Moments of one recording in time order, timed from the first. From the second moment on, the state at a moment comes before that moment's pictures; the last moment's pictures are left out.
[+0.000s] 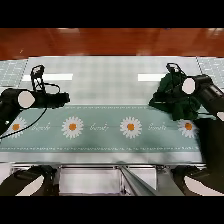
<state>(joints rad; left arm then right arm) -0.18 -1.03 0.80 1.44 -0.85 -1.87 0.19 -1.25 0.99 -1.52 0.99 1.73</state>
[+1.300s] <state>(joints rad) -0.19 -1.03 0.80 1.44 -0.92 -1.87 -0.20 -1.49 1.21 -1.63 0.94 1.58</state>
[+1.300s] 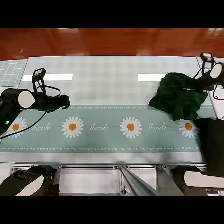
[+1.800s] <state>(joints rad) -0.16 -1.02 0.80 1.45 -0.94 -1.85 -0.21 -1.64 1.27 -1.53 0.97 1.55</state>
